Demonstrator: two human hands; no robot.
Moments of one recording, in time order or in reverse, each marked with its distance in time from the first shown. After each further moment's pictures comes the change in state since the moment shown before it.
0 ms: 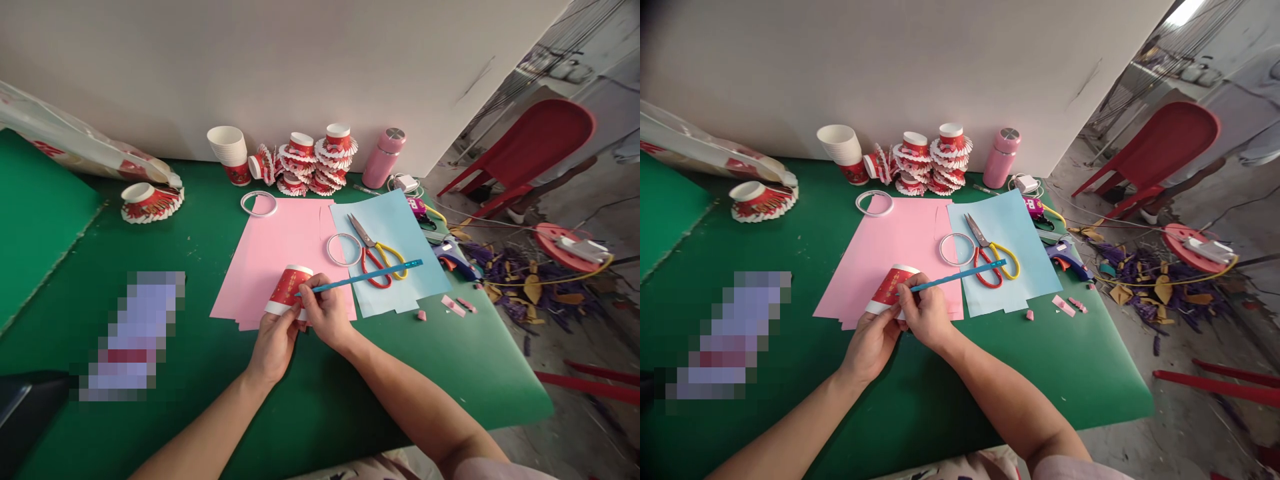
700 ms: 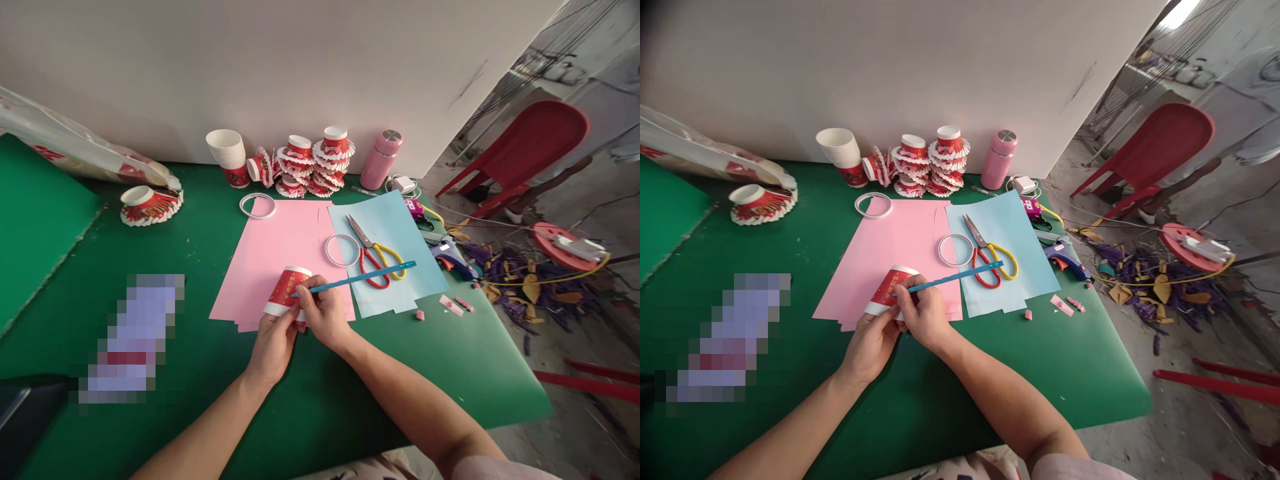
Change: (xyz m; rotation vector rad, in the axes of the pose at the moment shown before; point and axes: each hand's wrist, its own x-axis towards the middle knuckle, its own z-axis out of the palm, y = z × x) left_hand 0.000 0.002 0.003 0.004 0.015 -0.019; right_hand 0.000 0.004 0.001 0.034 0.005 0.003
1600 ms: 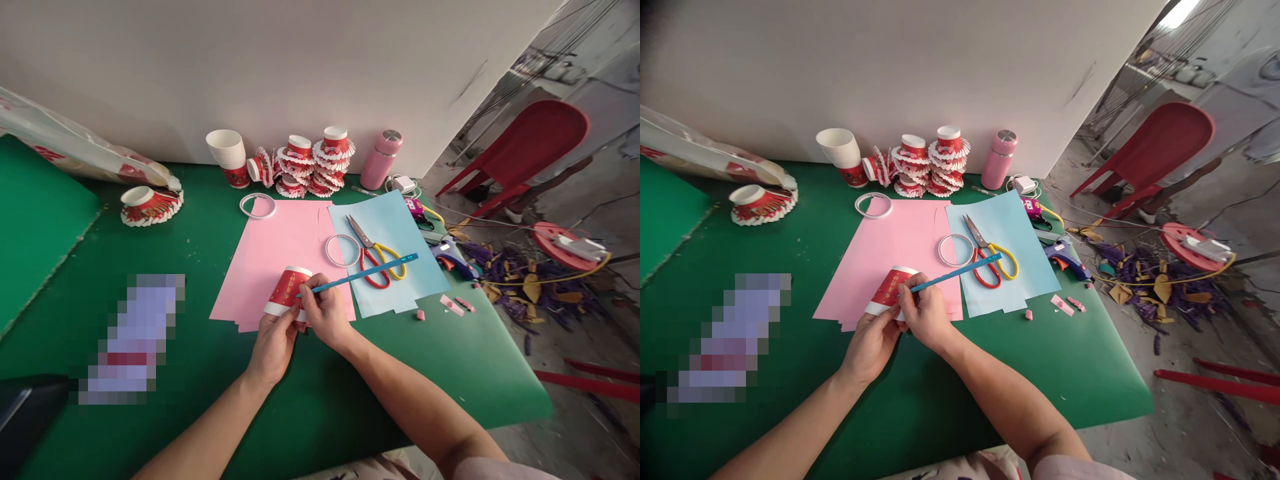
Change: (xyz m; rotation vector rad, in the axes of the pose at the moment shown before) left_hand 0.000 0.001 0.001 -0.010 0.012 -0.010; right_hand 0.001 -0.002 -0.003 -0.055 -0.002 -0.038
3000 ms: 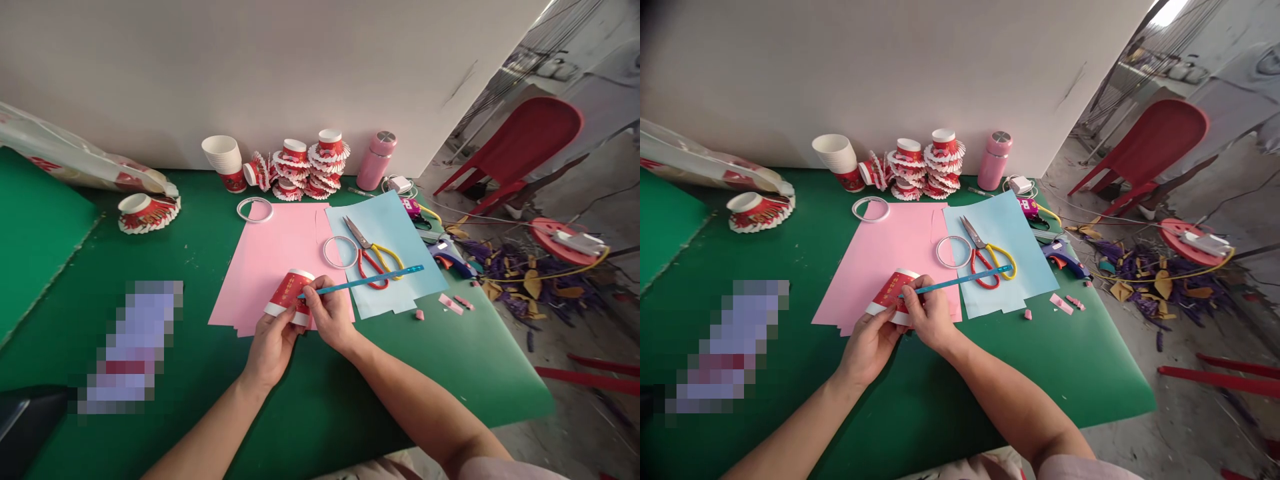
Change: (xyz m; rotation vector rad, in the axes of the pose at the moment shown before) left_hand 0.002 0.002 -0.006 -0.015 -0.045 -0.018; right_hand -0.002 -0.010 -0.006 0.032 0.033 0.008
